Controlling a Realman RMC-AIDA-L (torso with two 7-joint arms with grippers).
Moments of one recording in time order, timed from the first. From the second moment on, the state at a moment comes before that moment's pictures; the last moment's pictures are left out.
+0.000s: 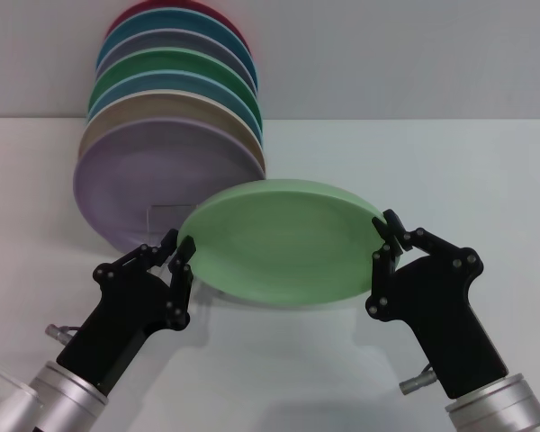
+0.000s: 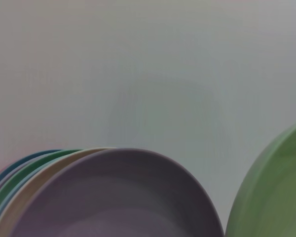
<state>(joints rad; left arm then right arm) -0.31 -2.08 -0.24 -0.39 2.12 1.36 -0.01 0.11 2.09 0.33 0.84 -2.11 -1.31 -1.00</state>
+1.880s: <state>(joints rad) -0.20 -2.07 -0.37 -0.39 2.12 1.62 -0.01 0.11 2.08 0.19 0.85 -2.11 -1.47 -0.99</state>
